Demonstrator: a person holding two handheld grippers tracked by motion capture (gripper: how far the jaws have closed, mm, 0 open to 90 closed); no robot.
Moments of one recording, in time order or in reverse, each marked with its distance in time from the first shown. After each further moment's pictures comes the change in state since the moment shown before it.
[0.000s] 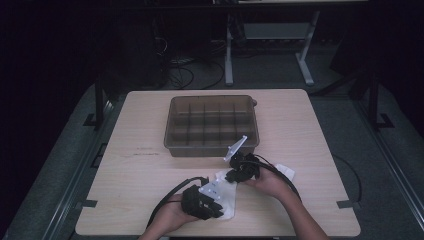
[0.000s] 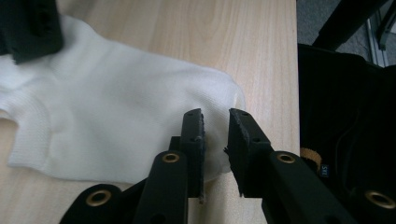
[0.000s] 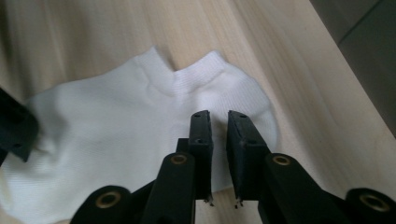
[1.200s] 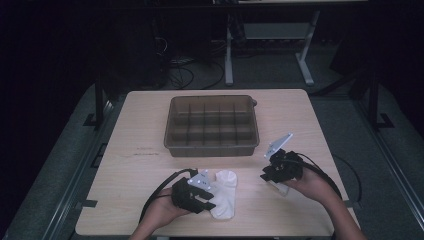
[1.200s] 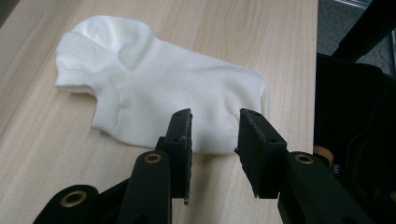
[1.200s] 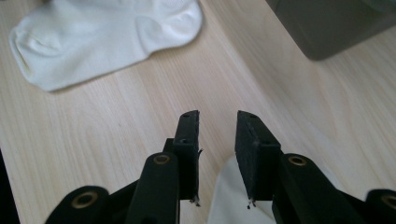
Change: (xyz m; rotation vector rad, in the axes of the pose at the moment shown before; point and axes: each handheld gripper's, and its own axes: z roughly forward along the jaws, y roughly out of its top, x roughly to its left) left arm 0.009 -0.006 -0.029 -0.026 0.072 -0.052; right arm -0.010 -0.070 -0.087 0.010 -0.119 0.075
